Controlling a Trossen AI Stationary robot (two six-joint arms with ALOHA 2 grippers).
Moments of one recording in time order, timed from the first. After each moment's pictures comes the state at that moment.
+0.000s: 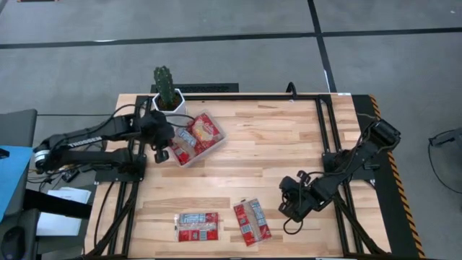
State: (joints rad) left arm 0.37 0.85 0.74 -0.88 -0.02 0.10; right arm 0.70 1.52 0.85 -0.70 0.44 1.25
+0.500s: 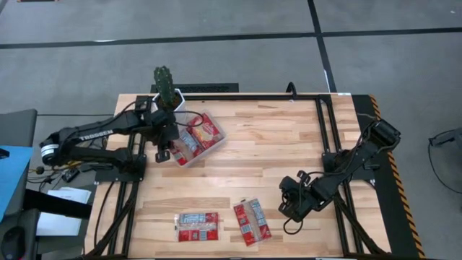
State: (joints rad) left arm 0.42 1.02 0.81 -0.96 0.10 0.20; right arm 0.70 1.52 0.85 -0.70 0.44 1.25
